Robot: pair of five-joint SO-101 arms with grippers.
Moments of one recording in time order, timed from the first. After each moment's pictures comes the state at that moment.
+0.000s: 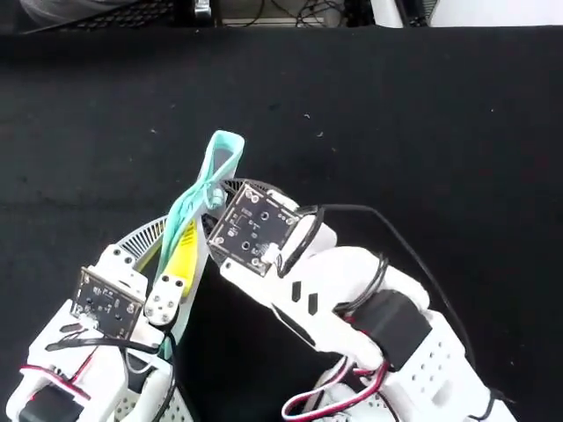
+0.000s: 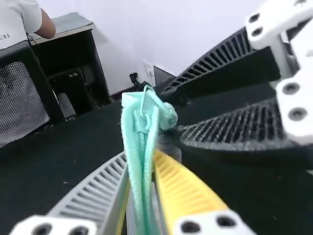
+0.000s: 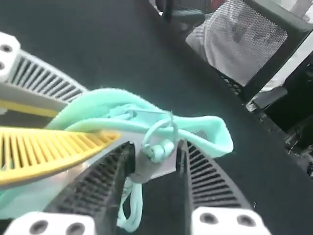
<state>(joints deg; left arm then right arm) 20.6 -100.3 56.0 66.6 -9.5 -45.2 -57.8 32.9 58.8 18.2</state>
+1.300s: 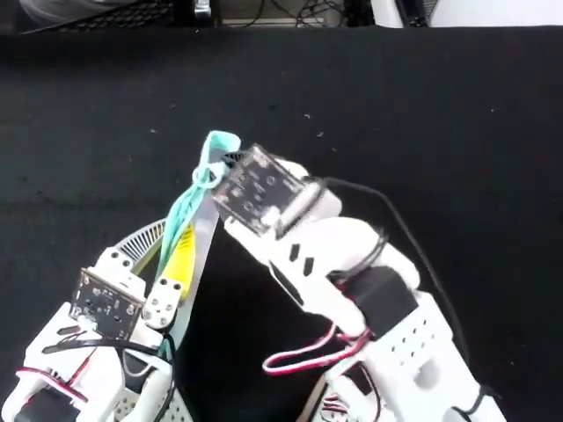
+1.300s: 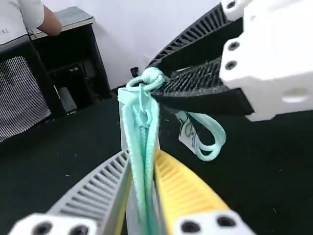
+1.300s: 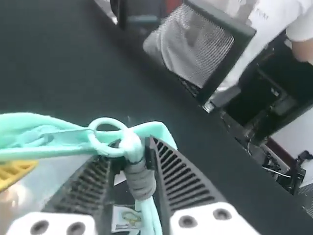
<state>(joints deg) 20.7 -100.3 54.9 69.7 -9.8 -34.7 -50.2 32.9 47.2 22.8</state>
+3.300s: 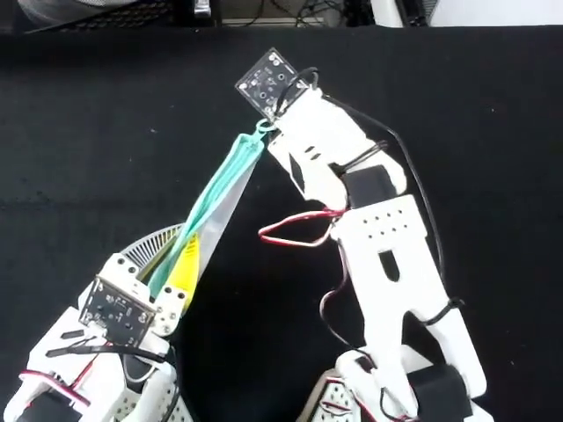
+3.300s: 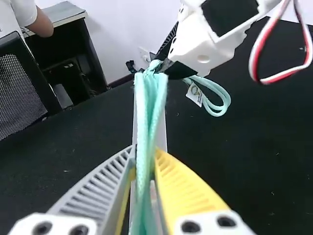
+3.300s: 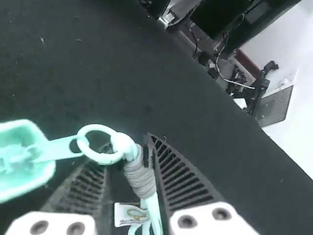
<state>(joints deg) 21.2 -104.1 56.0 72.7 -12.4 -14.8 -22.5 23.2 43.5 32.1</state>
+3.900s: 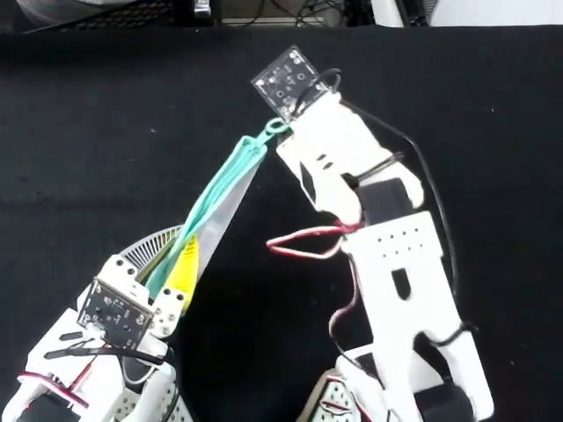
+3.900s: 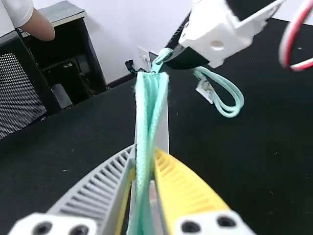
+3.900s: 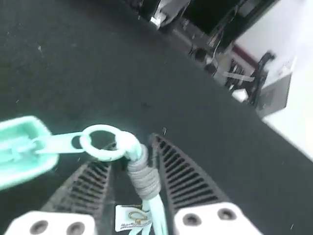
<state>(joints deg) 21.2 -104.1 56.0 72.8 -12.4 -14.9 -30.7 23.3 51.5 26.2</state>
